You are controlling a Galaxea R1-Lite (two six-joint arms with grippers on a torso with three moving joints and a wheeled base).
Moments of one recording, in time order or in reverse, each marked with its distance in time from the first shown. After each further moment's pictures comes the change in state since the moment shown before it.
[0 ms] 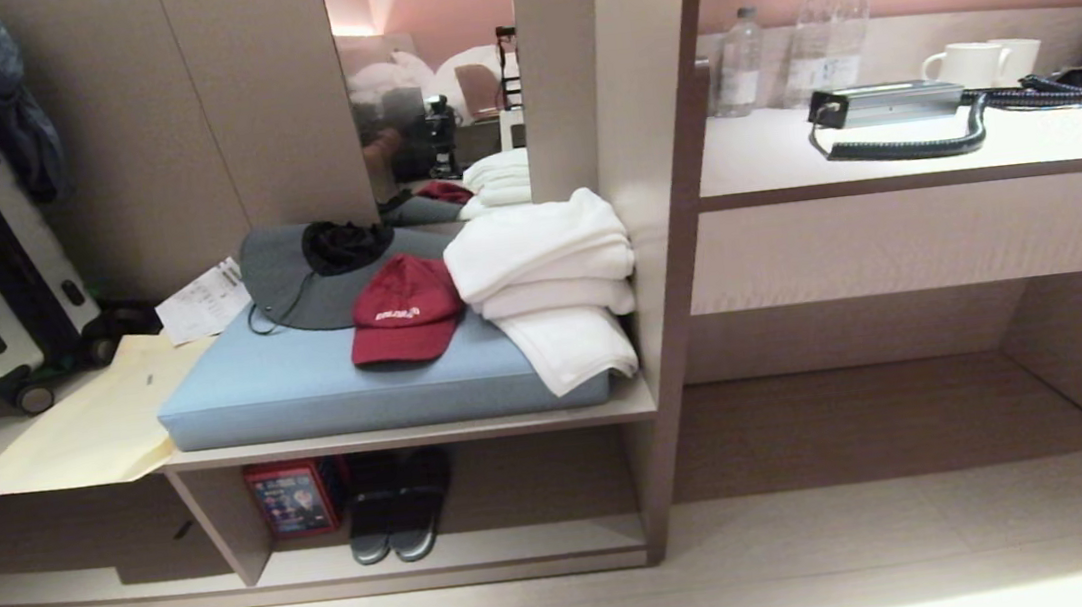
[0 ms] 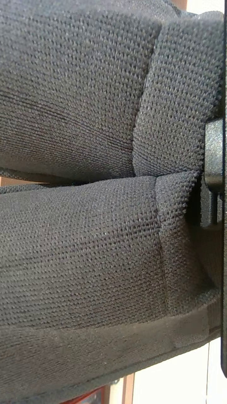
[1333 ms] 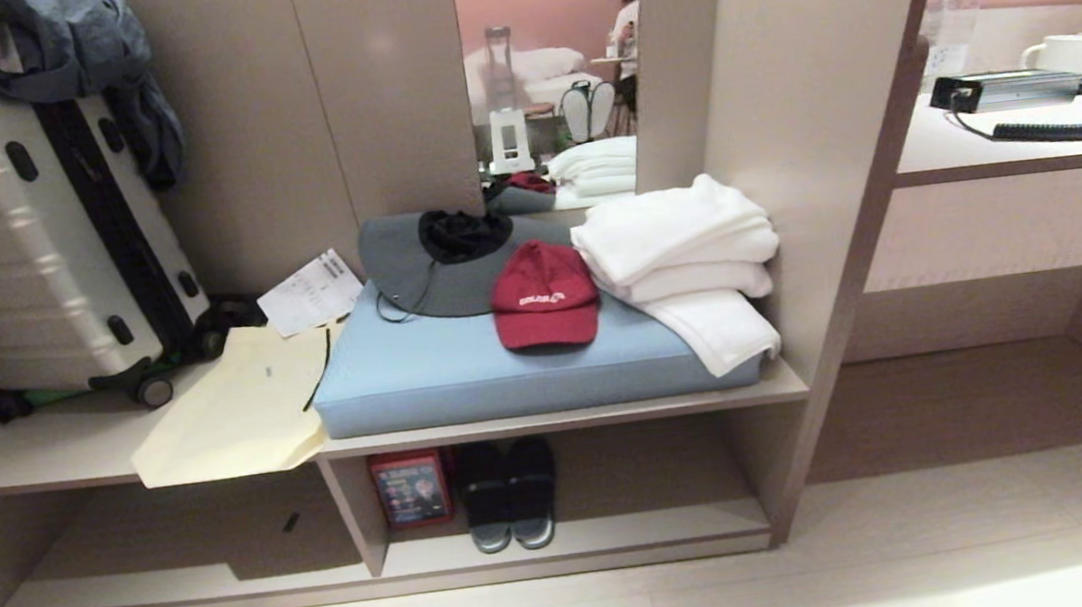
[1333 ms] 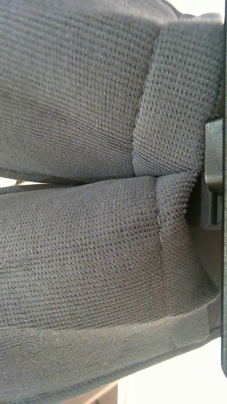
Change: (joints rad) left arm 0.000 0.000 0.000 0.000 0.000 0.003; right arm 0.000 0.000 0.000 0.000 0.000 0.000
